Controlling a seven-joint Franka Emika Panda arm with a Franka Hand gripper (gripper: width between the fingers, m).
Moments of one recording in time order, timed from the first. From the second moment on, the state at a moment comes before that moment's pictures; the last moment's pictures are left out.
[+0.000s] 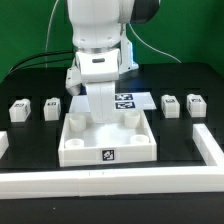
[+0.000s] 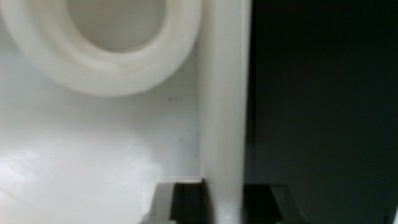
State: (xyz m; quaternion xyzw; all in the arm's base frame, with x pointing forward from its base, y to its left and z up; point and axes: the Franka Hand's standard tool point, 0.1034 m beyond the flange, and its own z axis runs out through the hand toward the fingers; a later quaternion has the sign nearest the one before) arm 0.425 -0.019 0.014 -0.70 -0.71 0.04 0.06
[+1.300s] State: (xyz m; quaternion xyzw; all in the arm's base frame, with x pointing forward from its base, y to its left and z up) arm 0.476 0.063 0.013 -0.72 -0.69 0.01 0.05
